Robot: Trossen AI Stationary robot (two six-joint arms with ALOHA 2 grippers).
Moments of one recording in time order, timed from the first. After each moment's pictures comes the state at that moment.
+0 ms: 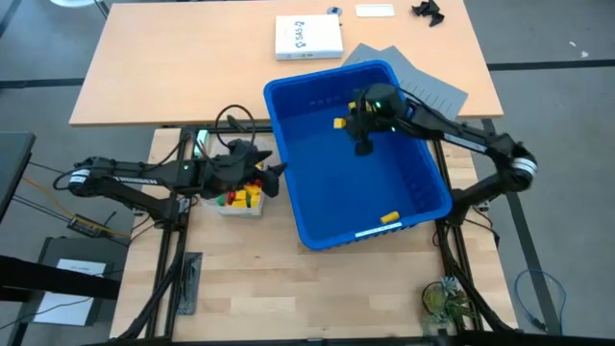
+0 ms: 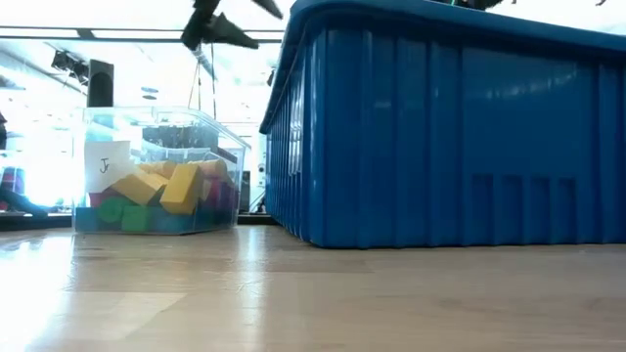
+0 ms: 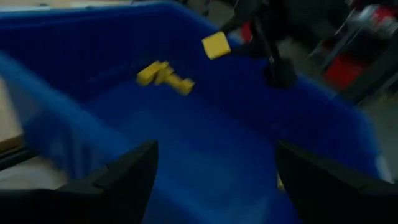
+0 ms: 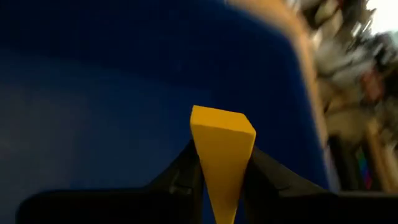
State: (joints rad) left arm -0.04 1.16 1.05 -0.27 -0.63 -0.58; right arm -0.52 1.38 1.25 -0.42 0.00 -0.90
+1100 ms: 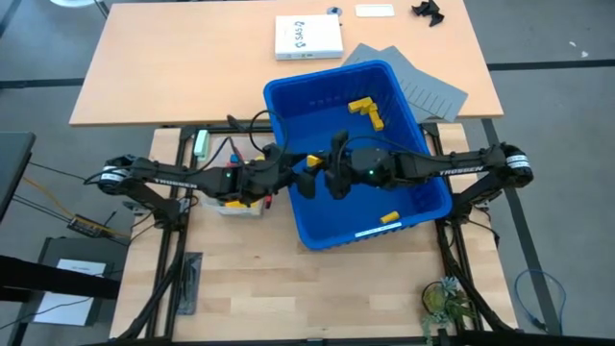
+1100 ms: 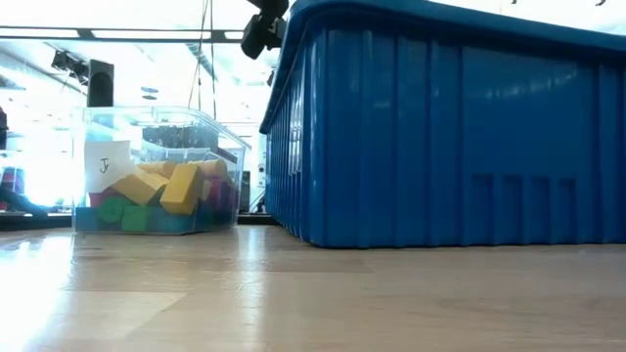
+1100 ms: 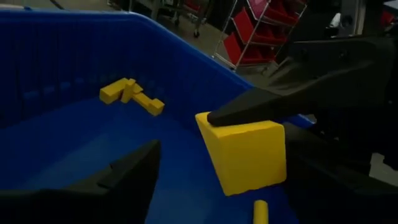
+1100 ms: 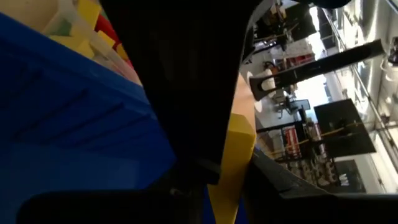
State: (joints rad) left arm -0.04 1.48 1.18 0.06 -0.66 -0.56; right arm 0.04 1.43 1.26 -0.16 0.49 -0.95
